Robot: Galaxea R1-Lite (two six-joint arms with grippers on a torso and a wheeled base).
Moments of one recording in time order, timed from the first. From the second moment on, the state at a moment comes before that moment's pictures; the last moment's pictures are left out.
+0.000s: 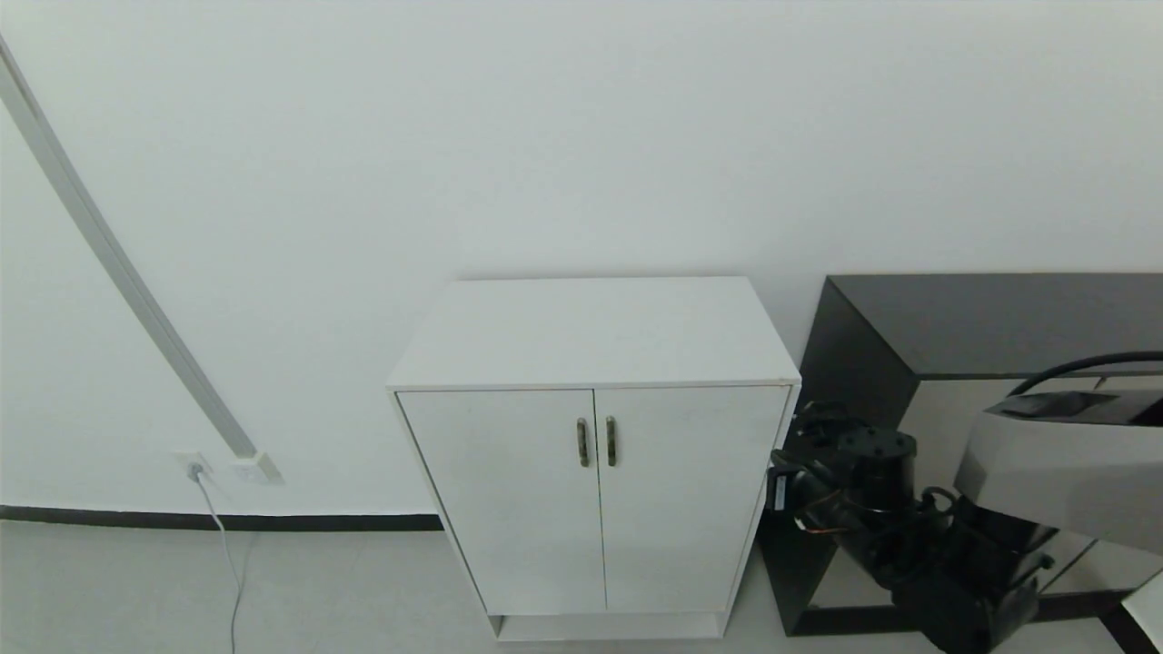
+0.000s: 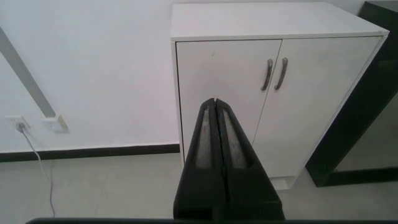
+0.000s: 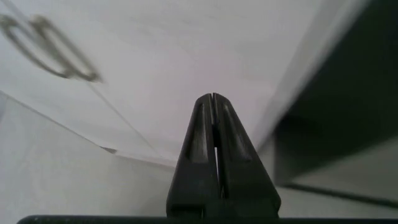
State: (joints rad) left arm 0.00 0.00 0.00 0.00 -0.02 0.00; right arm 0.46 2.24 -0.61 -1.36 -0.25 0.13
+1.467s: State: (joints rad) left arm 0.00 0.00 0.00 0.00 -0.02 0.00; right arm 0.17 1.53 0.00 -1.36 -0.19 0.01
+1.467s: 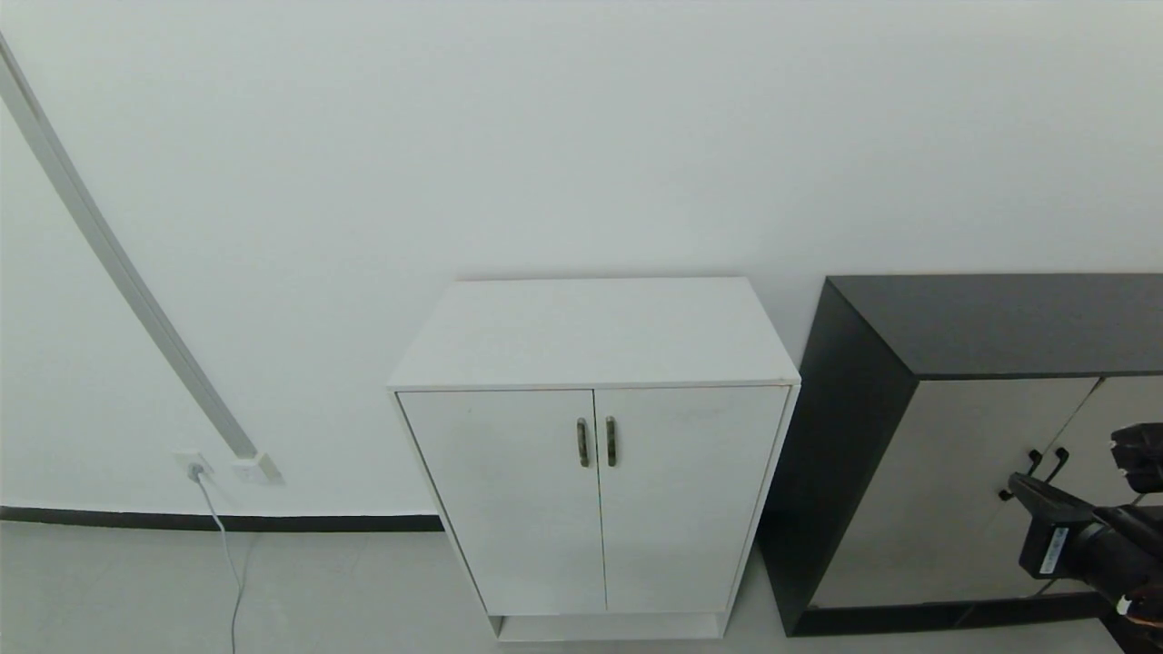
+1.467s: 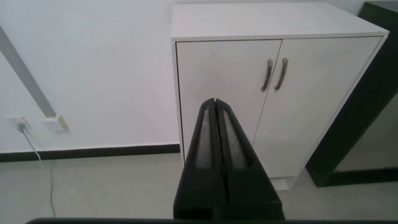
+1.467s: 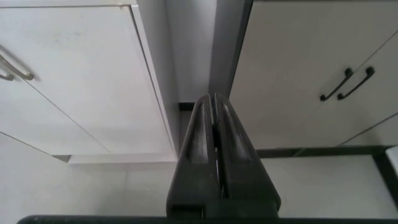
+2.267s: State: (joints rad) left arm 0.00 0.00 0.00 0.00 -0.02 0.00; right arm 0.16 0.90 -0.04 -0.50 -0.18 -0.05
